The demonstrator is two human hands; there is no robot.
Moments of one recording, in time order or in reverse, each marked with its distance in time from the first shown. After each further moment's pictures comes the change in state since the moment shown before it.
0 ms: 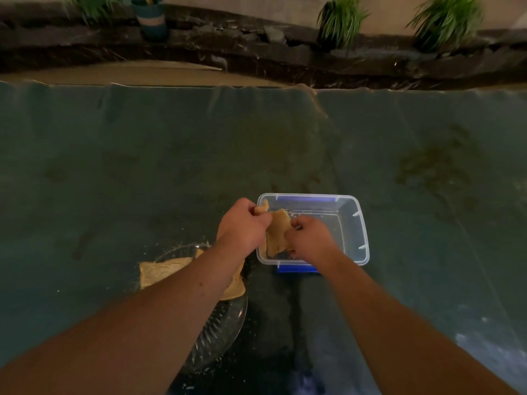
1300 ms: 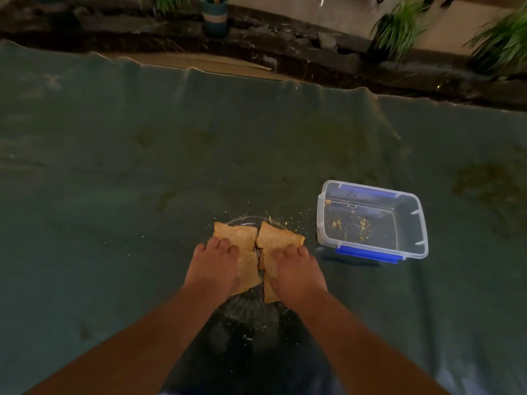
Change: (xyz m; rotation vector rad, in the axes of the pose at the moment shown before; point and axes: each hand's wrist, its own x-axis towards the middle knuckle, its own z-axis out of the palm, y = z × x) left_hand -0.085 -0.203 -0.114 1.114 -0.067 0.321; right_hand -0.114 -0.014 0.159 -0.928 -0.094 -0.528
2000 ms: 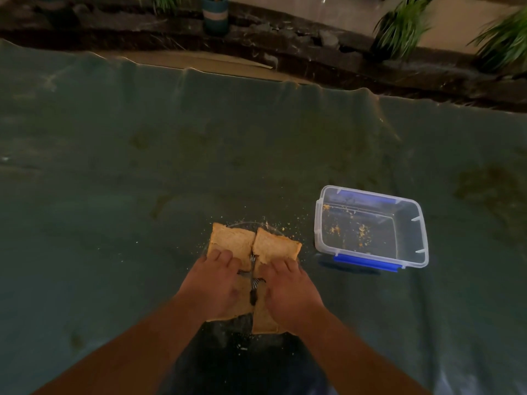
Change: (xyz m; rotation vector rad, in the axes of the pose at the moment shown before) left_hand 0.004 -0.003 0.020 -0.077 -0.033 0.170; right_hand -0.006 0.005 0.014 0.128 0.009 -0.166
